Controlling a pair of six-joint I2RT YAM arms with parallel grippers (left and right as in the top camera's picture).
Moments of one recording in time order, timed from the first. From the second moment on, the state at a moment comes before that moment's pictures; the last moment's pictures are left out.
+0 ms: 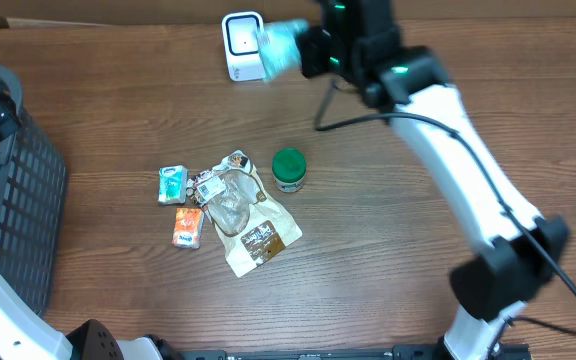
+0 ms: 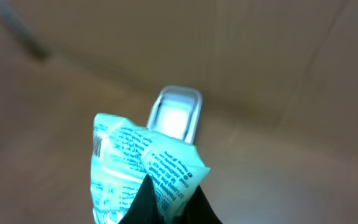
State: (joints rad) left arm 0.57 1.56 2.15 -1.47 0.05 -0.15; right arm 0.48 1.96 1.93 -0.47 0.02 0.10
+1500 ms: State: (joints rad) left arm 0.57 1.56 2.15 -1.47 0.05 -0.15; right arm 0.59 2.49 1.94 0.51 0.35 -1.29
